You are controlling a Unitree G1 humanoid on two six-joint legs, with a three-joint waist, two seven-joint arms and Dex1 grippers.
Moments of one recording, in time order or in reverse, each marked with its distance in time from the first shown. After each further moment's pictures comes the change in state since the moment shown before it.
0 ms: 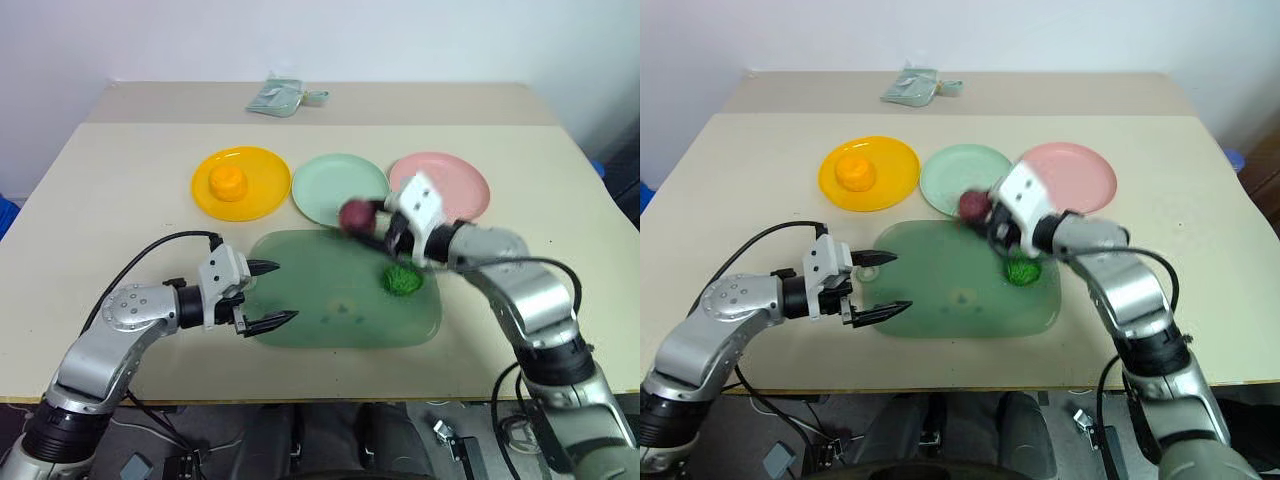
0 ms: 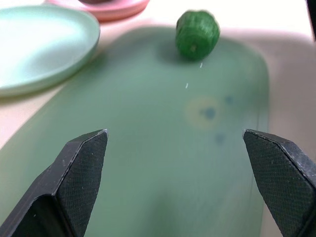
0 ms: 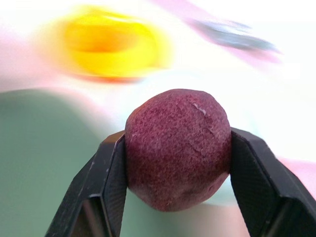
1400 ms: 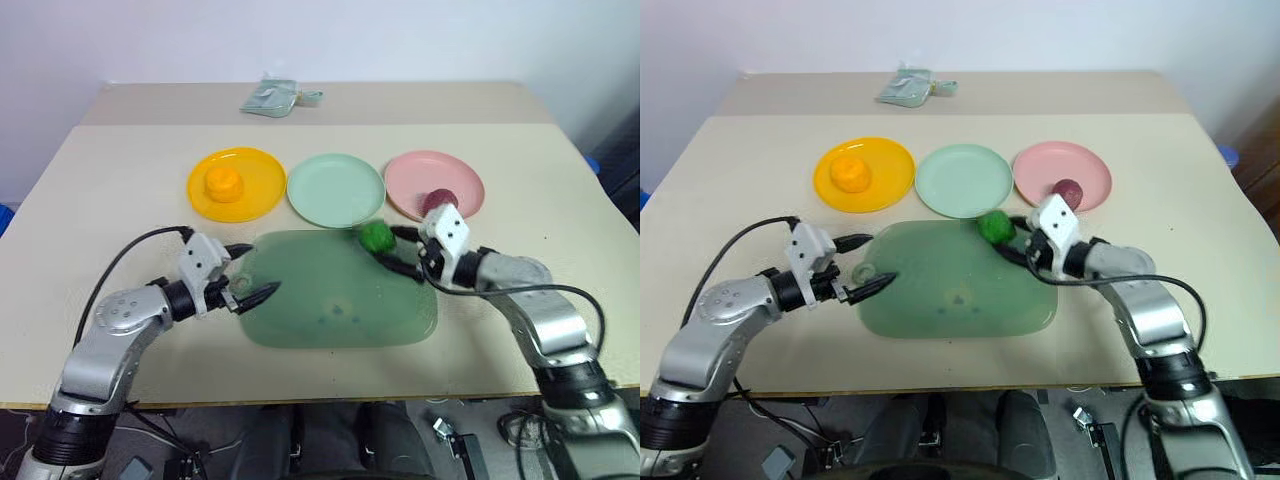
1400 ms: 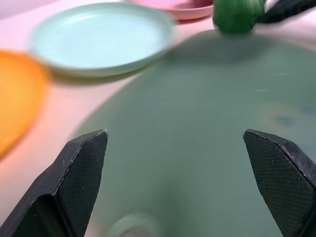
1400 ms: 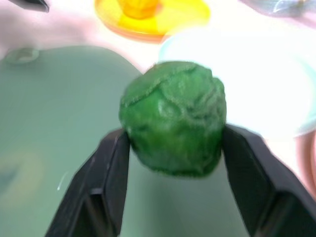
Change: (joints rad) left arm 0.075 -0.055 0.170 0.092 0.043 -0.055 0.175; right arm 0.170 0.018 0.014 0.036 0.068 -0.278 0.260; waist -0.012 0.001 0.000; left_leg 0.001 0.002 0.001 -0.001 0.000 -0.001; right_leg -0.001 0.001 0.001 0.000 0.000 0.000
